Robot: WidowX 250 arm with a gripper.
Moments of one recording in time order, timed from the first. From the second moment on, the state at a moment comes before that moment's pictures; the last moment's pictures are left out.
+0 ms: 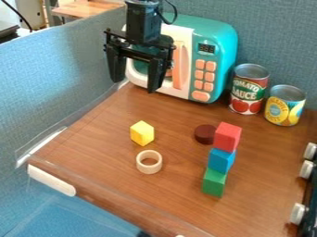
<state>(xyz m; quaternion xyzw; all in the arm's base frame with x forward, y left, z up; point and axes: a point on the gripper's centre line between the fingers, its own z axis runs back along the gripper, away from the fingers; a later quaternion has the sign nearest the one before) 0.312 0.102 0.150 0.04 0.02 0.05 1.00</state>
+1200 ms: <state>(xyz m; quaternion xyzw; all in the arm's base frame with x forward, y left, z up) 0.348 0.126 0.083 0.04 0.07 0.03 1.00</state>
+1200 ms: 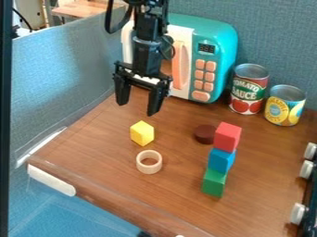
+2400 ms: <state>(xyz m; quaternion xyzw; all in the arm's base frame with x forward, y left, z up) 0.367 0.121 0.024 0.01 0.08 0.05 1.00</state>
